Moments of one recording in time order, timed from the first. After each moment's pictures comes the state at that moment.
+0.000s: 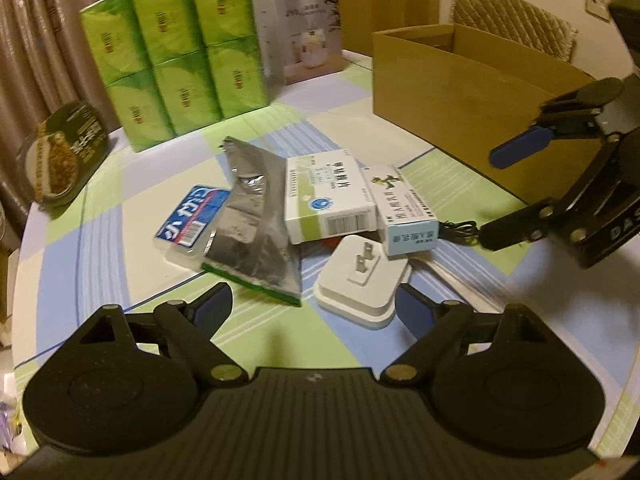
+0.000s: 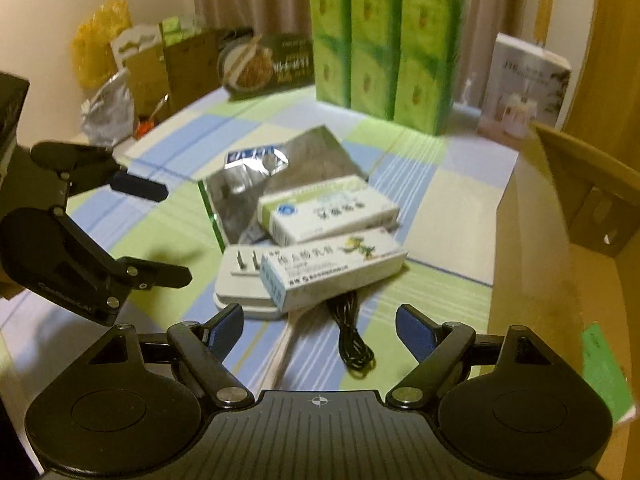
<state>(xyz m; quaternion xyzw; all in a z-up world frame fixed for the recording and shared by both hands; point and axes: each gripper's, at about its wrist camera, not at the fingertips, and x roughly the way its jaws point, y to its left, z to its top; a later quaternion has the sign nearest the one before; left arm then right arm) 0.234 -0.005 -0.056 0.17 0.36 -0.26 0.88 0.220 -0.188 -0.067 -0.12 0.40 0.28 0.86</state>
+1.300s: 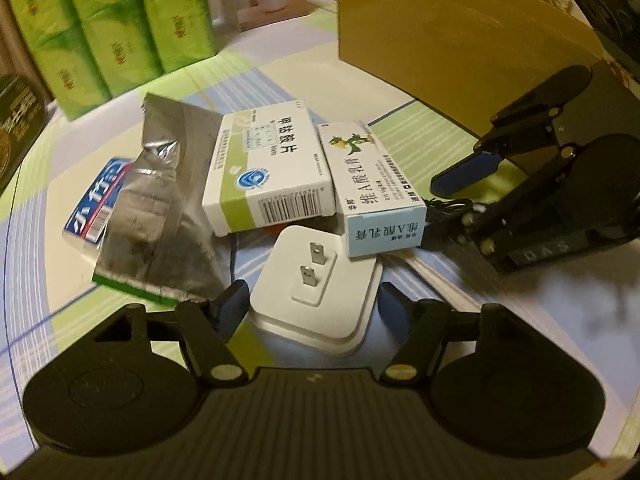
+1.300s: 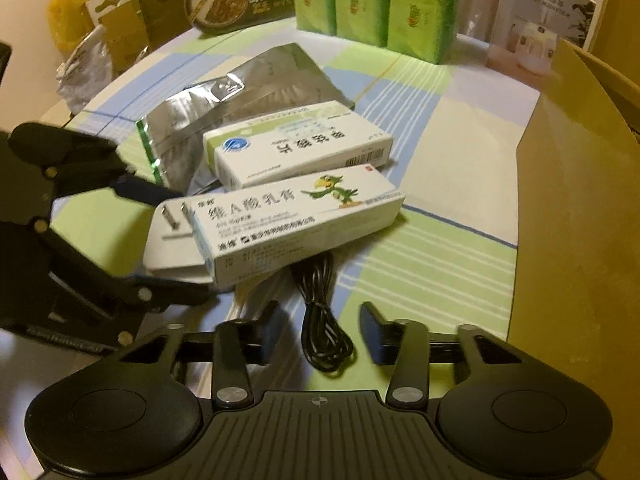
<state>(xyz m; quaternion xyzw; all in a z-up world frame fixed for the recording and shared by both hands) 0.264 -0.048 -0.100 0.17 0.43 -0.28 0.84 0.268 -0.186 -0.117 -0.12 0.47 0.26 0.84</state>
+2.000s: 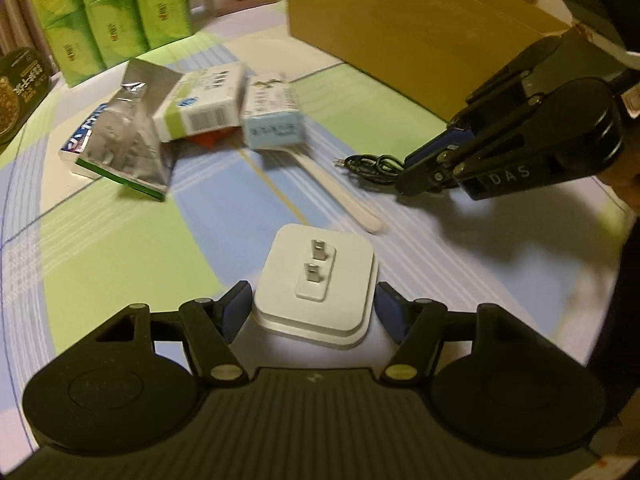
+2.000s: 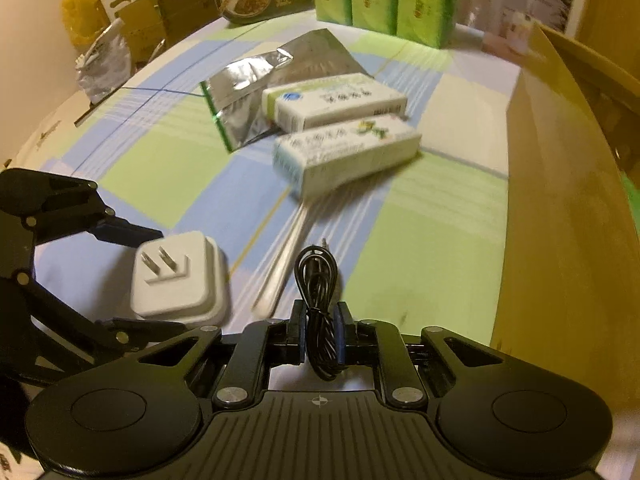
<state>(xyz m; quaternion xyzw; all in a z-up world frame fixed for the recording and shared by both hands) 0.150 -0.055 -0.081 0.16 0.44 -0.29 0.83 0.174 -0.209 -0.099 -0.10 0.48 0.27 0.83</state>
